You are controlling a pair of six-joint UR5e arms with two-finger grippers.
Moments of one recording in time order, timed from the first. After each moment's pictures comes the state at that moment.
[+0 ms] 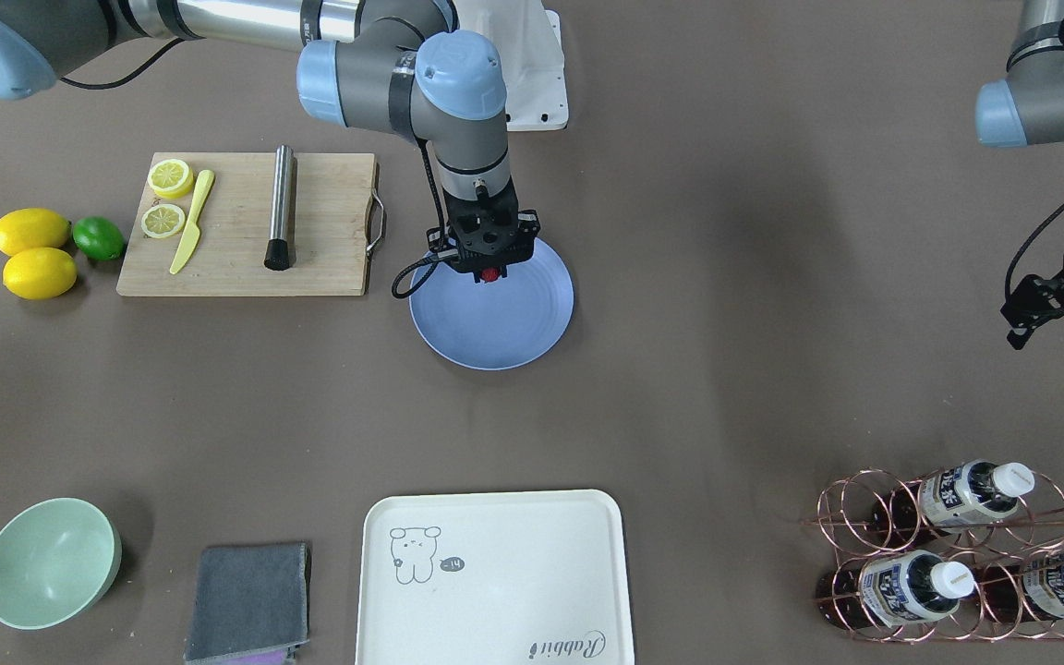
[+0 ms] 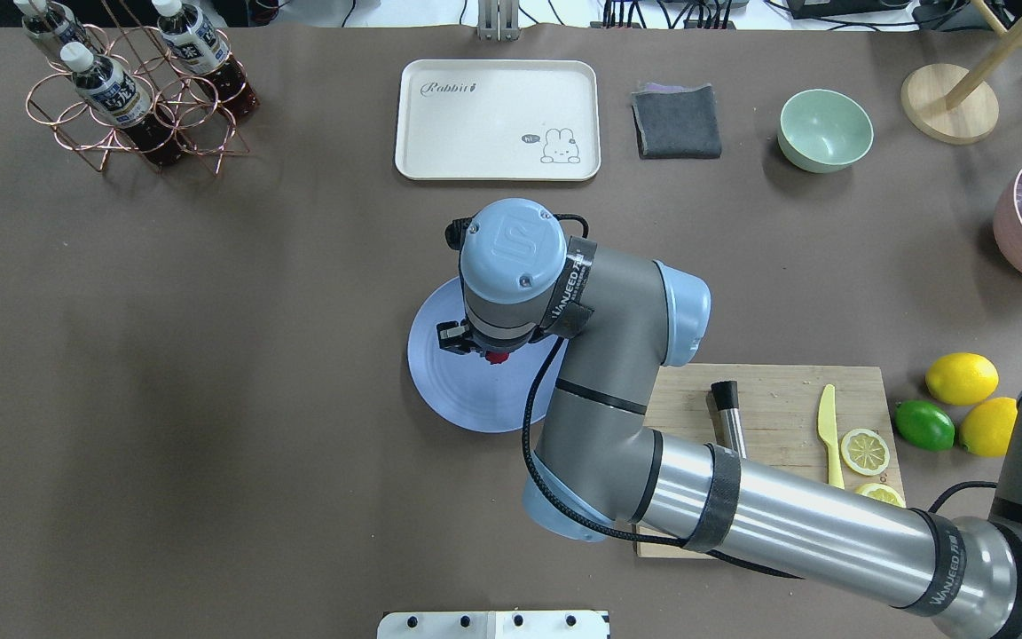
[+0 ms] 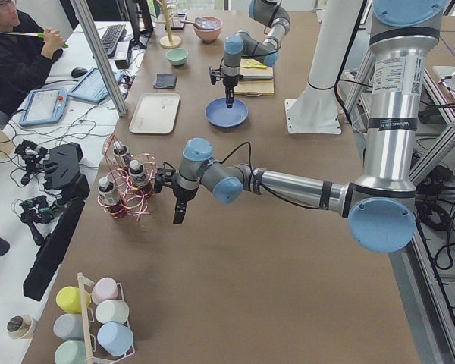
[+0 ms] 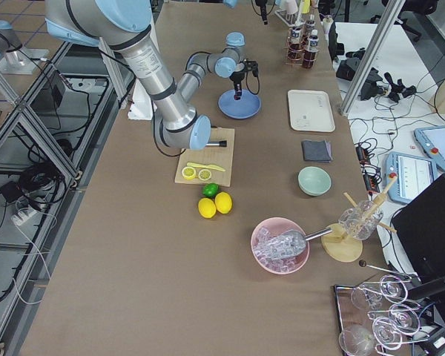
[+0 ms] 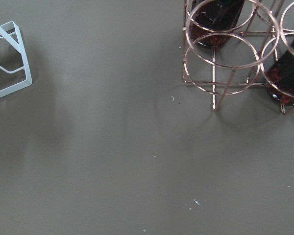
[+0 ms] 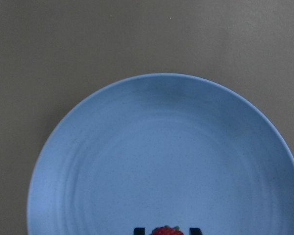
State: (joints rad) left arm -1.18 -1.60 -1.64 -2.08 -1.99 -0.68; right arm 0.45 -0.76 1.53 -1.54 1.80 1.08
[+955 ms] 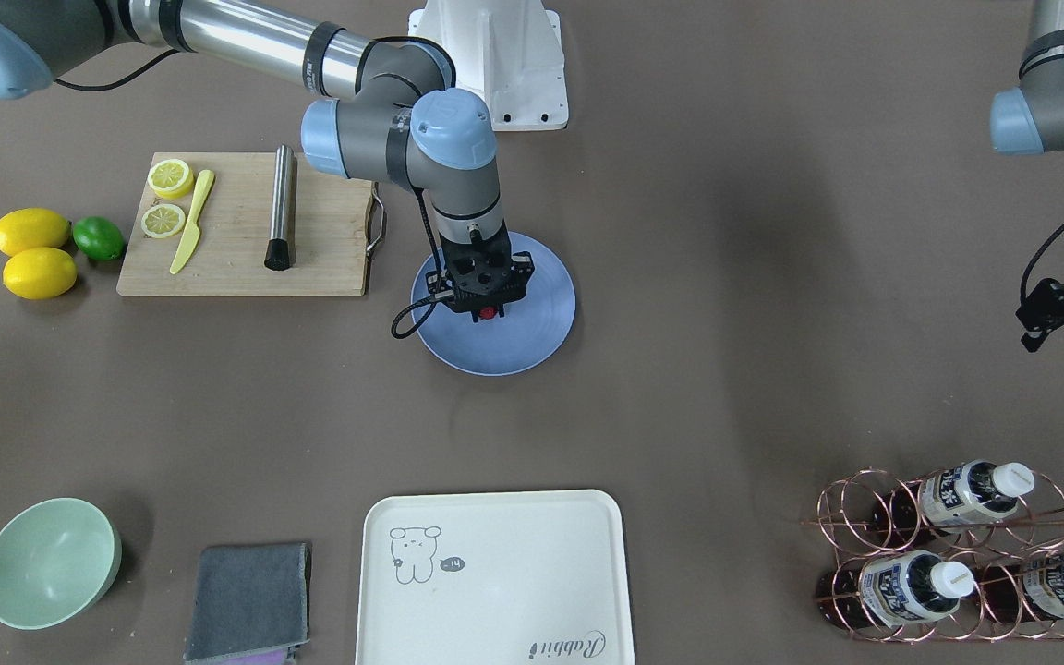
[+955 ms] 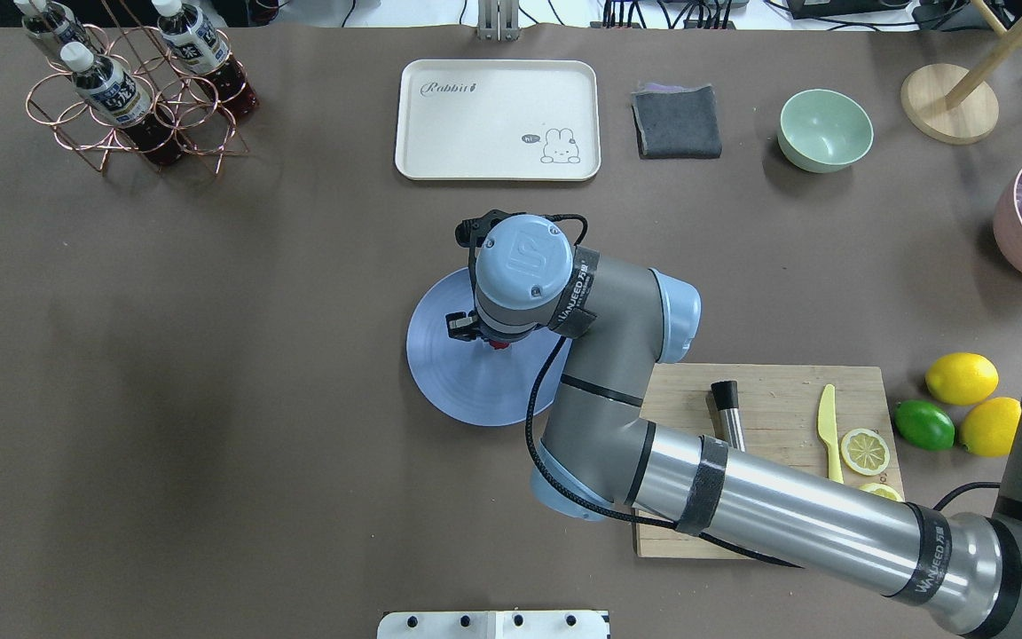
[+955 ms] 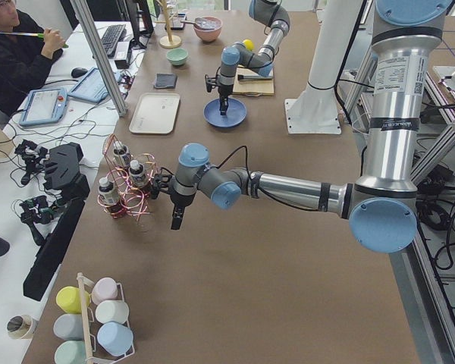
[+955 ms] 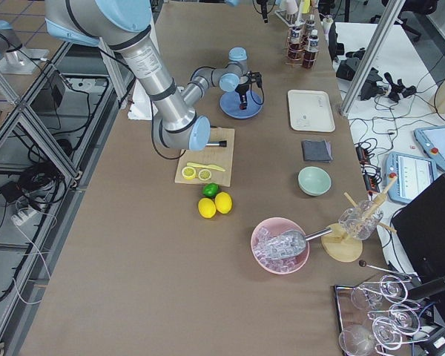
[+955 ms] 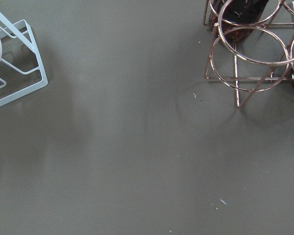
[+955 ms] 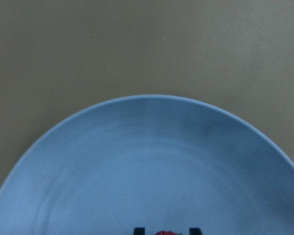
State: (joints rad) left arm -1.19 -1.61 -1.61 -2.08 -2.00 -0.66; right arm 0.46 -0.76 1.43 -1.39 1.76 1.08
